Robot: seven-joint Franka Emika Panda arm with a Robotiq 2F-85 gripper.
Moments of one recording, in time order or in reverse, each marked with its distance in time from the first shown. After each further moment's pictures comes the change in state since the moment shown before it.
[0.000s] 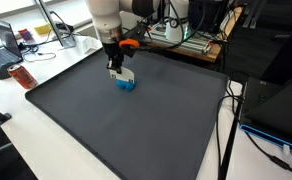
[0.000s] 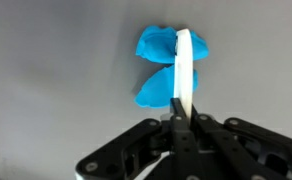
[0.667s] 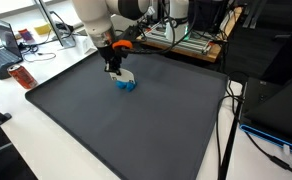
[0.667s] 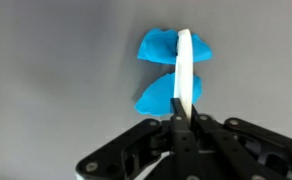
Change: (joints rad) arm -0.044 0.063 0.005 0.082 0.135 -0.082 -0.164
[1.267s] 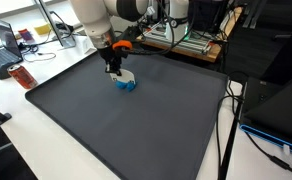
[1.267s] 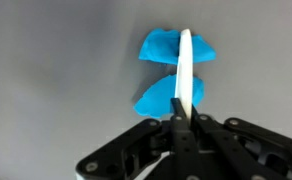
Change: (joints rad) arm -0.007 0.010 0.000 0.001 0.022 0.000 -0.055
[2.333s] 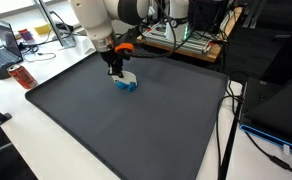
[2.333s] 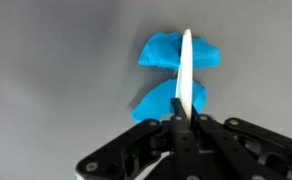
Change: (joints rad) arm 0.002 0.023 0.003 0.003 0.018 0.004 -0.054
